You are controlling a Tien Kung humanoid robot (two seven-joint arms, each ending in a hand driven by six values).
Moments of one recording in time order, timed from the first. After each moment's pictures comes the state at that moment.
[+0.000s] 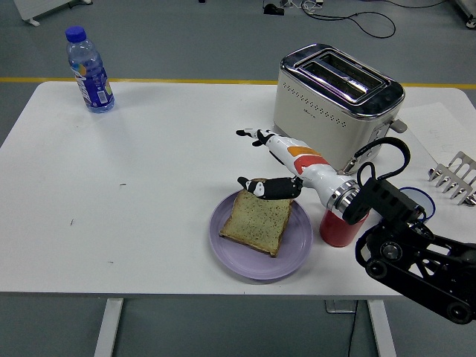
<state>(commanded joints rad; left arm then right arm) -0.11 0.00 -1.24 -0.18 1.94 0.00 0.28 0.71 -0.35 0.54 1.59 -1.53 -0.31 -0.17</state>
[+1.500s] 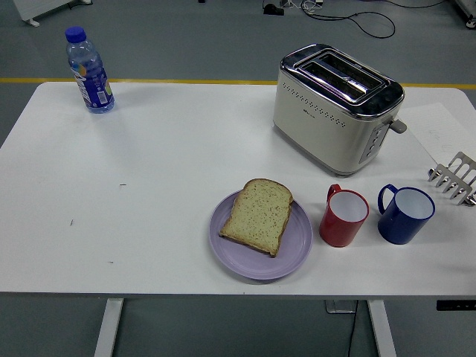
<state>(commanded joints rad) -0.09 0.00 -1.29 -0.18 2.01 -0.01 0.28 0.07 -0.30 1.62 1.52 -0.31 -0.28 0.14</state>
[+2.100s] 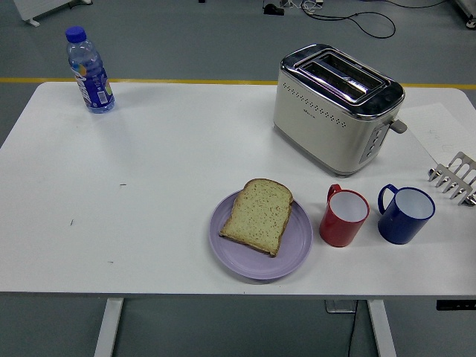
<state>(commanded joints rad) -0.07 0.00 -1.34 -0.18 2.08 -0.01 0.28 0.01 -0.21 1.70 1.37 -0.33 -0.26 0.12</state>
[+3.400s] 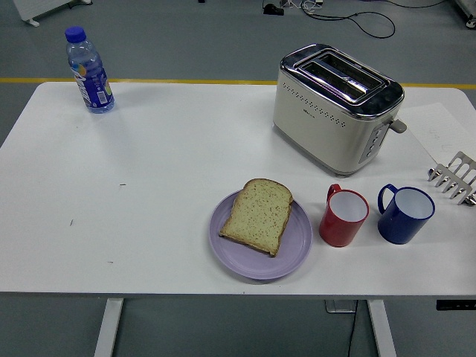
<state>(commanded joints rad) -0.09 0.00 -1.30 -0.18 2.02 -0.01 0.27 0.03 -0.19 1.72 1.35 -0.31 -0.27 0.11</state>
